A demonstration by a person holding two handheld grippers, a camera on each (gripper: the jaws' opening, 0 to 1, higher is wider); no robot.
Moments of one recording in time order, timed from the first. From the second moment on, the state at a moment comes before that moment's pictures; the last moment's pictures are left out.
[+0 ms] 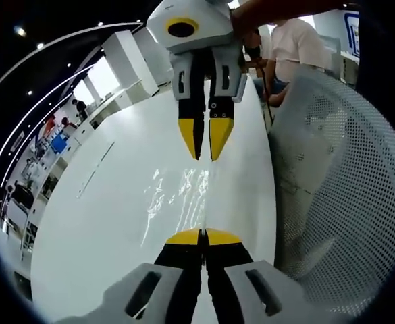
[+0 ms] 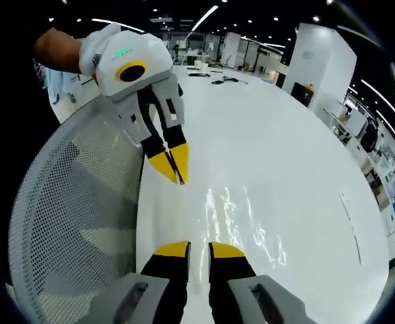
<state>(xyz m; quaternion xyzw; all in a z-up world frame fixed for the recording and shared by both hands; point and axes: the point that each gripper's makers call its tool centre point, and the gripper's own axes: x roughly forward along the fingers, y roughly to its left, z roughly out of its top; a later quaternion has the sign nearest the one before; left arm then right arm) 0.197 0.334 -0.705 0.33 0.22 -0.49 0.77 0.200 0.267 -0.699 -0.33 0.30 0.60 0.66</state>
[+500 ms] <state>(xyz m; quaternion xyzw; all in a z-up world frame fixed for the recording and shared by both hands) 0.196 0.329 -0.703 0.31 0.22 -0.49 0.79 0.187 0.271 -0.715 -0.29 0.33 0.61 0.66</state>
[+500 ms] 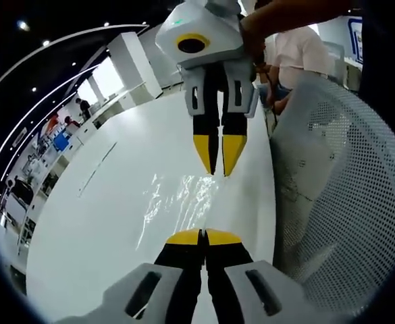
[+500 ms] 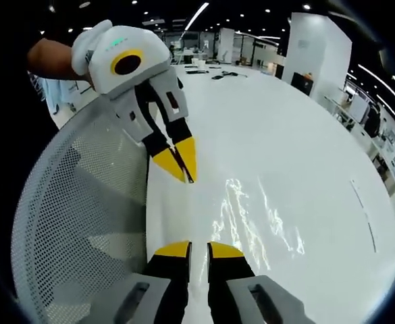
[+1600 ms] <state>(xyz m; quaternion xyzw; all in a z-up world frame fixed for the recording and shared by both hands) 0.187 0.327 -0.706 0.30 0.23 -0.51 0.78 0.176 0.281 -0.731 -0.27 0.38 0.58 0.67</state>
